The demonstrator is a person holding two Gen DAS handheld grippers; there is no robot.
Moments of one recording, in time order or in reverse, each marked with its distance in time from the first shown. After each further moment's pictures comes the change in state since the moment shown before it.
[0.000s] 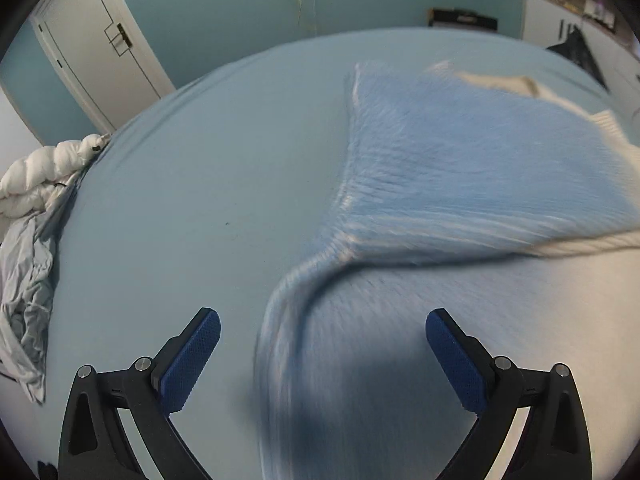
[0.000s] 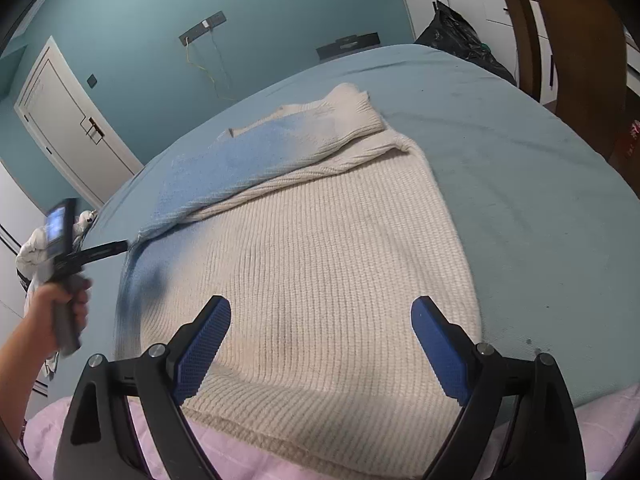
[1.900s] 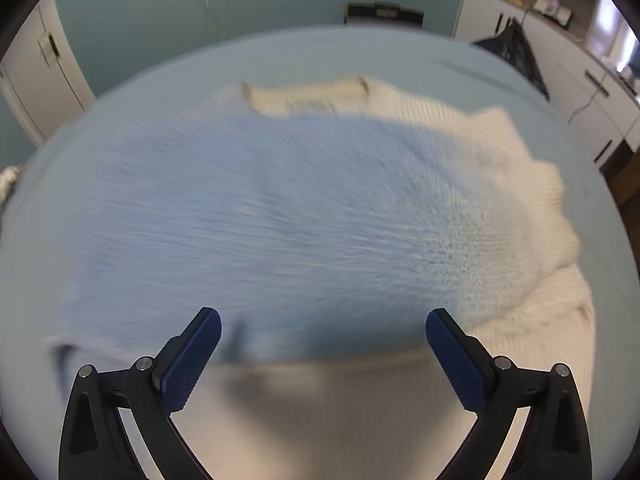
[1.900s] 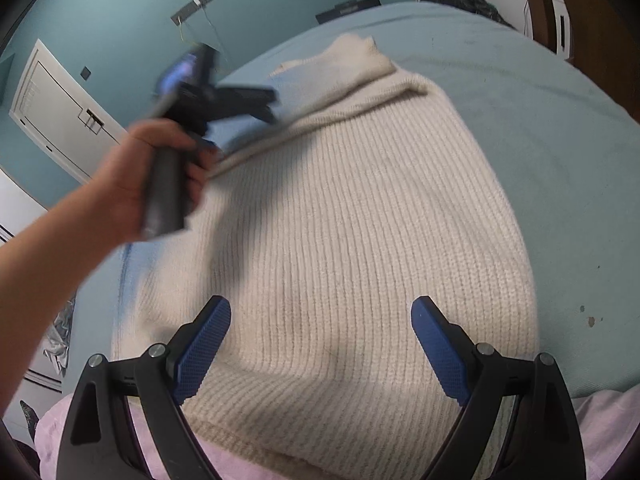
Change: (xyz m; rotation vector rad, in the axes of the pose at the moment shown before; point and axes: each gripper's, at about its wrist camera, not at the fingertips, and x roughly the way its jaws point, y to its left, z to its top) left arm -0.042 -0.242 0.054 0.042 -0.004 -0.253; right arm 0.027 0.001 -0.025 0.074 0.123 0.050
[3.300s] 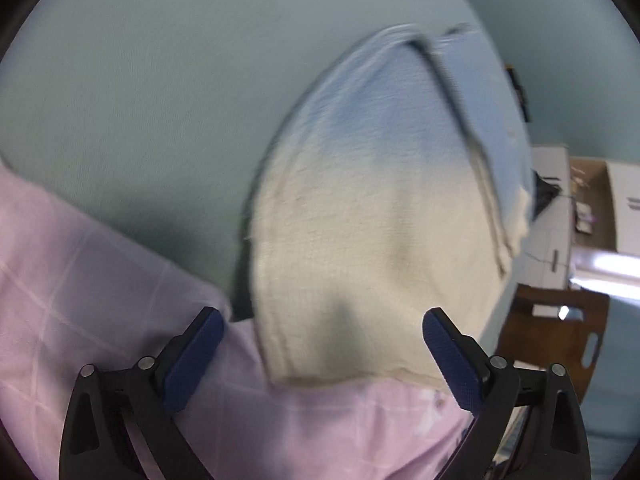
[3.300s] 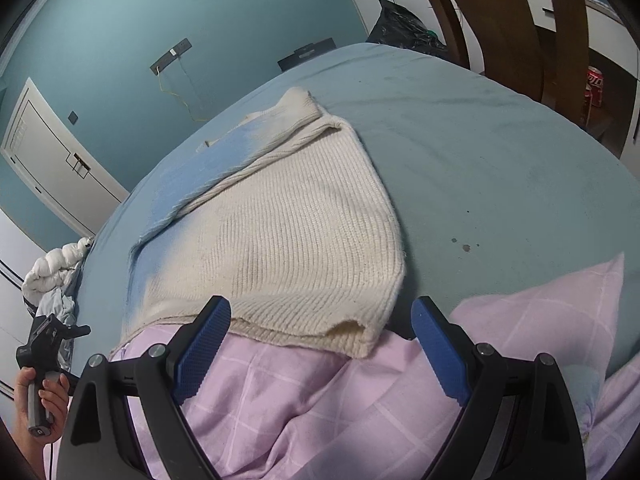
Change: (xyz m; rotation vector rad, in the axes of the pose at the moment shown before) left arm -0.089 0.270 -0.297 -0.911 0.341 -0.435; right arm -0.096 -0.037 -0.055 0.077 -0.157 -0.083
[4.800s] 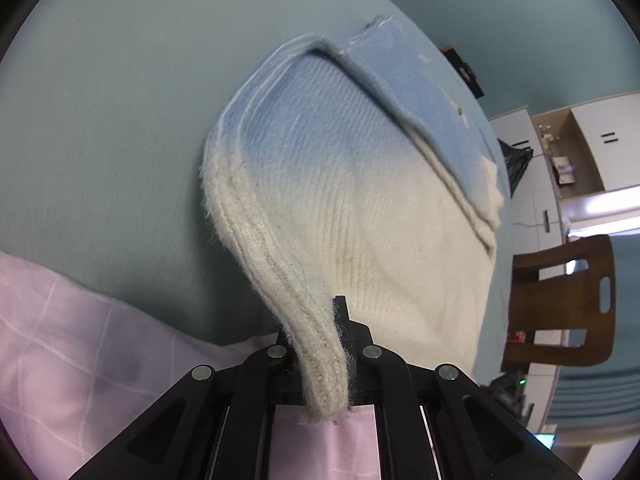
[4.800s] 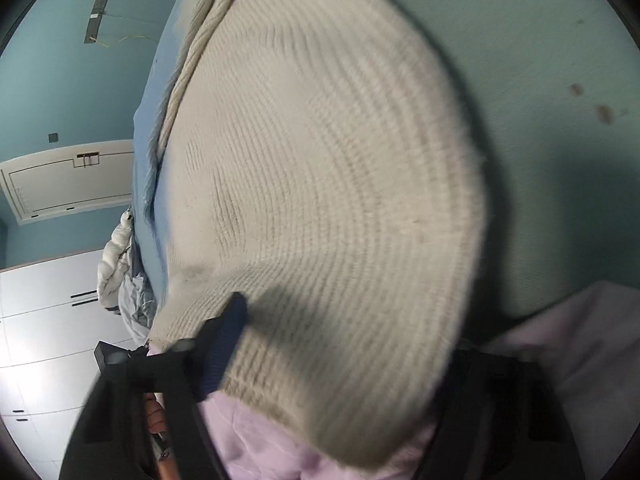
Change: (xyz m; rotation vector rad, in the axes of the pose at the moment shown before) left arm -0.014 -0.055 -0.013 0.268 -0.124 -0.047; right arm 0.132 -0.046 0.006 0.371 0.647 0.350
